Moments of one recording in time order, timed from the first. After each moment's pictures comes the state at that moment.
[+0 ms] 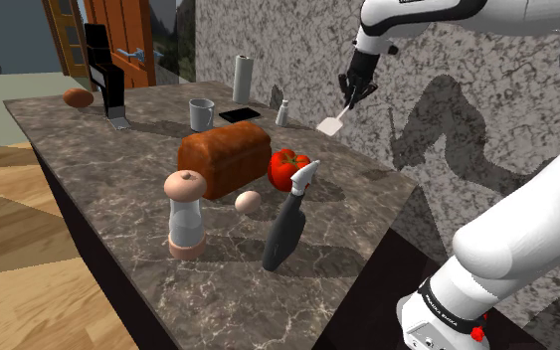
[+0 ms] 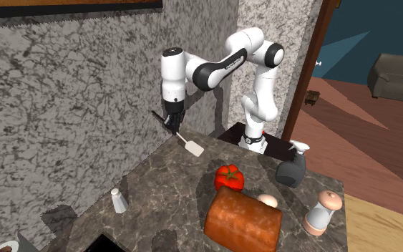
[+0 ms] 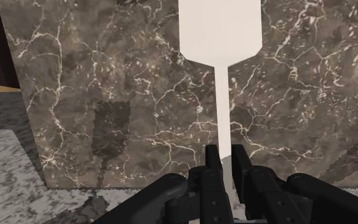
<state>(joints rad) -0.36 -0.05 0.12 -1.85 -0.06 1.82 1.16</state>
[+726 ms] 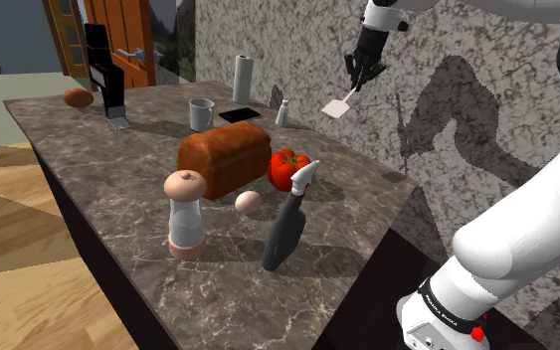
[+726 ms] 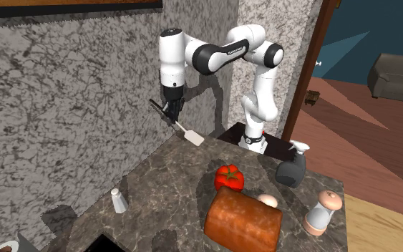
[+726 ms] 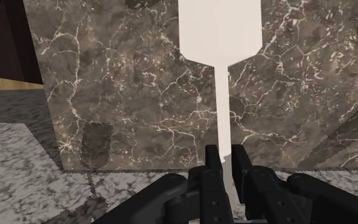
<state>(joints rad) -0.35 -0.04 0.12 -1.68 -0.06 1.67 1.16</state>
